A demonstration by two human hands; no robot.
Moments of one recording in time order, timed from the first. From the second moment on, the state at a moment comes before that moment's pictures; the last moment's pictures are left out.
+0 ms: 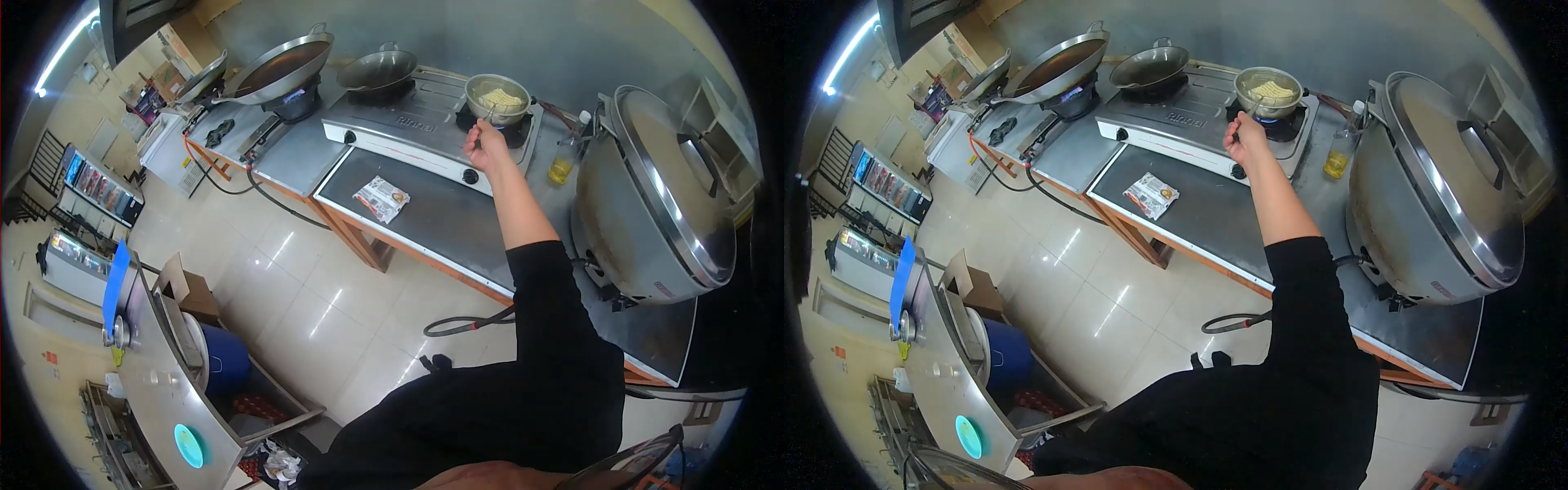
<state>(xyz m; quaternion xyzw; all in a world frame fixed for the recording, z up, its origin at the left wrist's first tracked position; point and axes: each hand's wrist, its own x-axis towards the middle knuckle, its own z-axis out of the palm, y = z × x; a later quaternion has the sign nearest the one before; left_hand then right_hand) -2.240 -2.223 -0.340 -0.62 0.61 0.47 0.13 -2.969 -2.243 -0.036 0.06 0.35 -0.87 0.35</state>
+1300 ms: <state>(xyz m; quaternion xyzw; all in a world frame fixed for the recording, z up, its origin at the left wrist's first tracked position) -2.046 -1.994 -0.026 -0.50 0.41 0.44 -0.63 -2.239 -2.176 -0.190 -0.45 0.36 -0.06 0.81</state>
